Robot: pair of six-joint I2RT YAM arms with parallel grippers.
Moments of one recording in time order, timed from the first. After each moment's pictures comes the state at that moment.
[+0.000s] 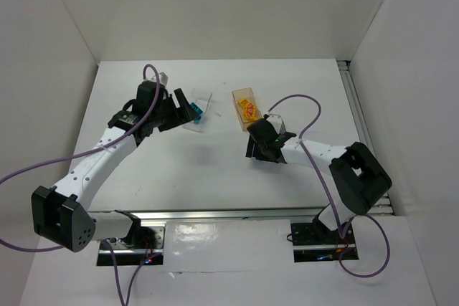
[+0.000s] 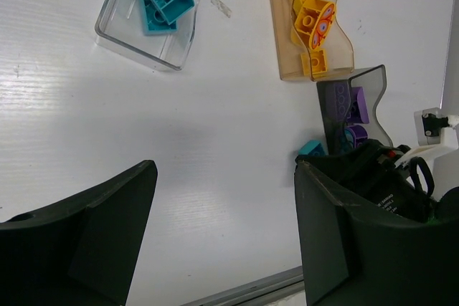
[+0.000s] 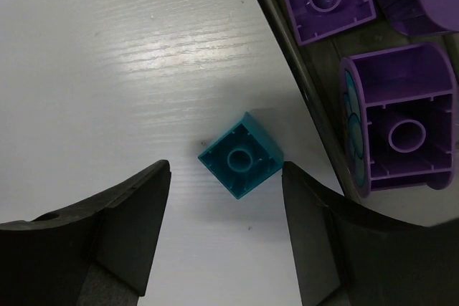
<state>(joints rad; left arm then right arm) -0.35 1.27 1.13 -0.52 0.04 -0.67 0.66 1.55 0.83 -0.30 0.31 0.77</state>
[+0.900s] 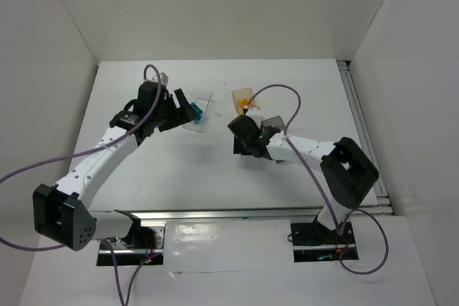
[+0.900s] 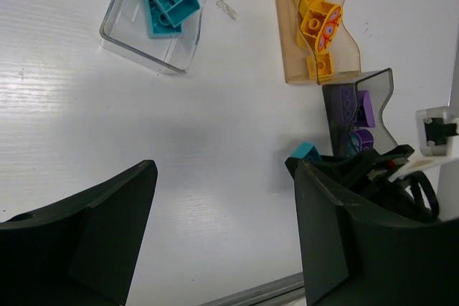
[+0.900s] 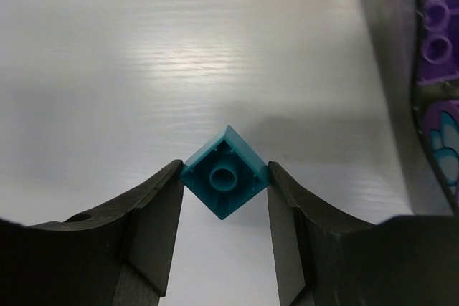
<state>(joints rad) -0.35 1.29 1.12 -0.51 0.03 -0.66 0.77 1.64 0.98 -0.33 0.39 0.72</state>
